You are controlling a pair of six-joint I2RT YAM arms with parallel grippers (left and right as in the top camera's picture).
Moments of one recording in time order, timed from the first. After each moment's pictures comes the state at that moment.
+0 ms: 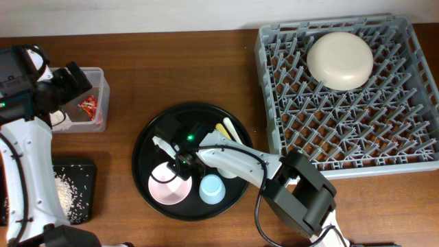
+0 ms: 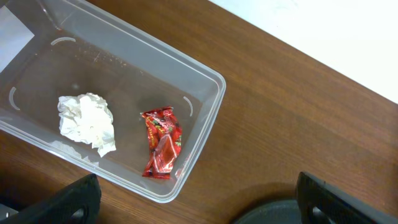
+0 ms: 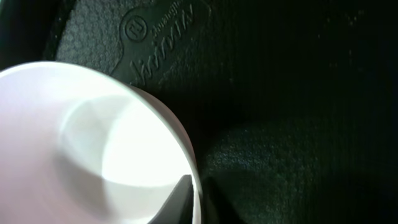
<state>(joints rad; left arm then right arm) 0.35 1.57 1.55 -0.81 0.10 -0.20 0.91 2.12 1.60 -0.78 -0.16 0.00</state>
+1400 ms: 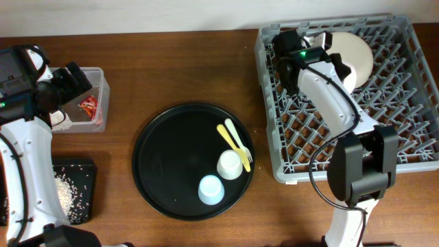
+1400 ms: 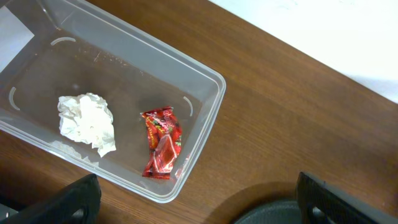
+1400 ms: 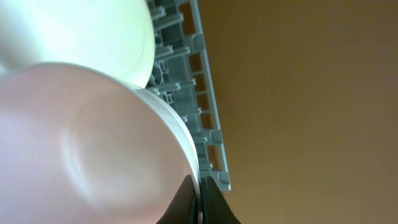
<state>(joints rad) 0.35 1.57 1.55 -0.81 0.10 -0.20 0.22 2.05 1.76 -1.07 1.18 0.09</state>
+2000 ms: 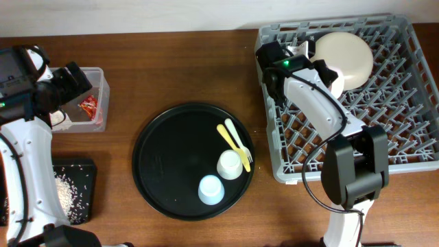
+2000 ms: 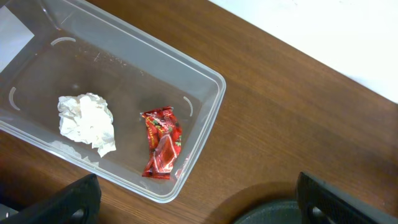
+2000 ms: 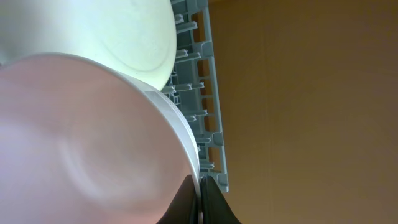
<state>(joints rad) 0.35 1.57 1.55 -0.81 0.10 -0.20 0.30 2.05 1.71 -1.07 1.22 0.10</state>
